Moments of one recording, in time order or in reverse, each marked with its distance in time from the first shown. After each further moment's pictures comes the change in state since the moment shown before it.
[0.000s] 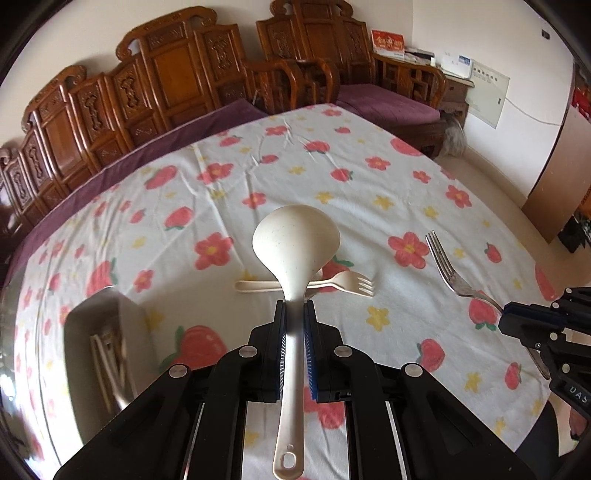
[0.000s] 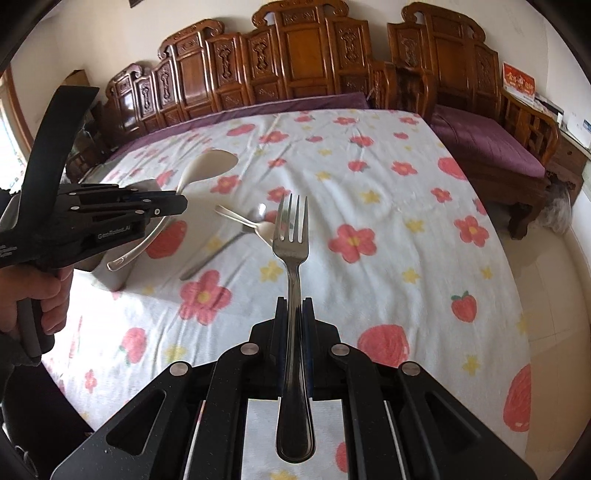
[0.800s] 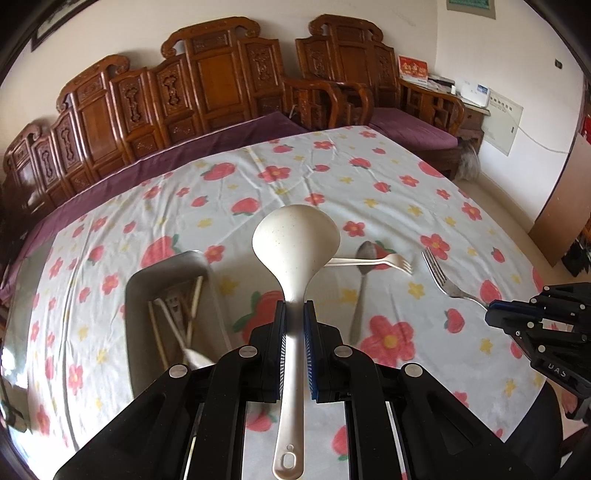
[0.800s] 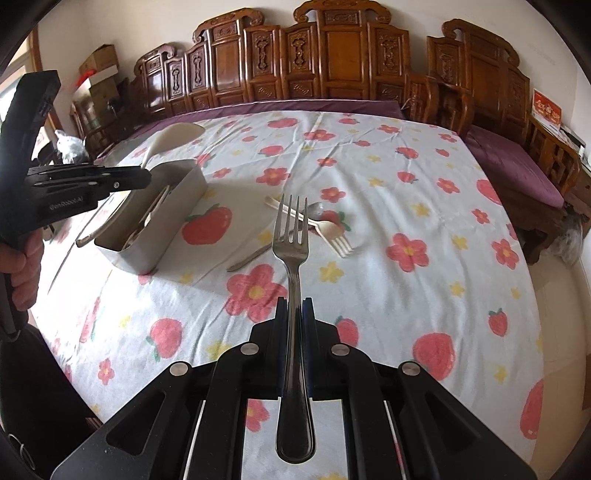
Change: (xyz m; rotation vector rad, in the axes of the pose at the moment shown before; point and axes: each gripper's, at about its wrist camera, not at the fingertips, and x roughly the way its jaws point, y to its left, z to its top) left arm -0.062 0.072 -0.046 -0.089 -0.067 0.032; right arm 0.008 0.064 0.000 -0.119 0.017 0.030
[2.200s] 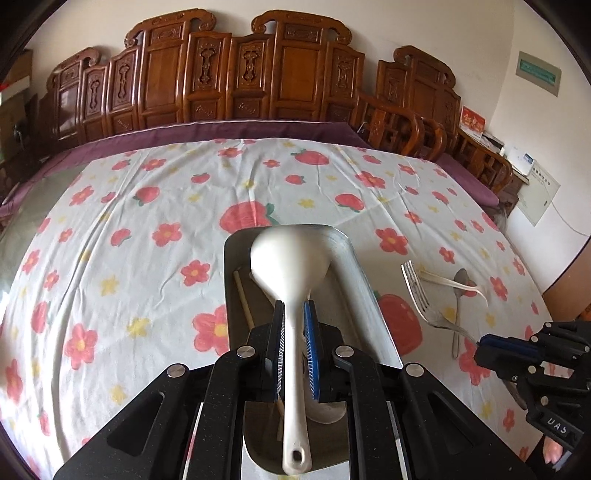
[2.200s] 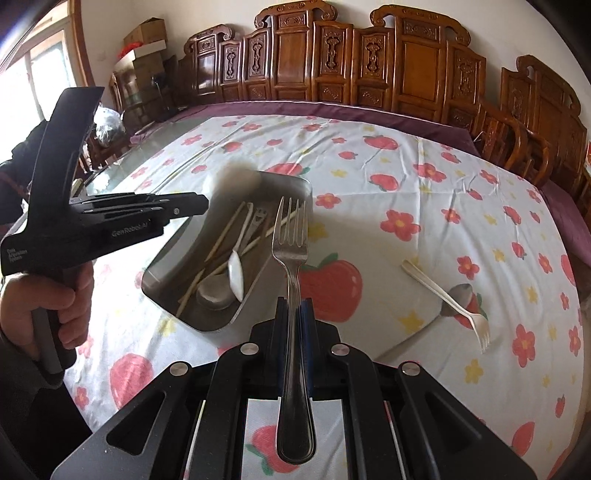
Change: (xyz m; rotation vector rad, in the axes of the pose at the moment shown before) left arm 0.029 0.144 -0.044 -0.277 -0.055 -0.004; right arm 0.072 0.143 0.075 -0.140 0.003 0.096
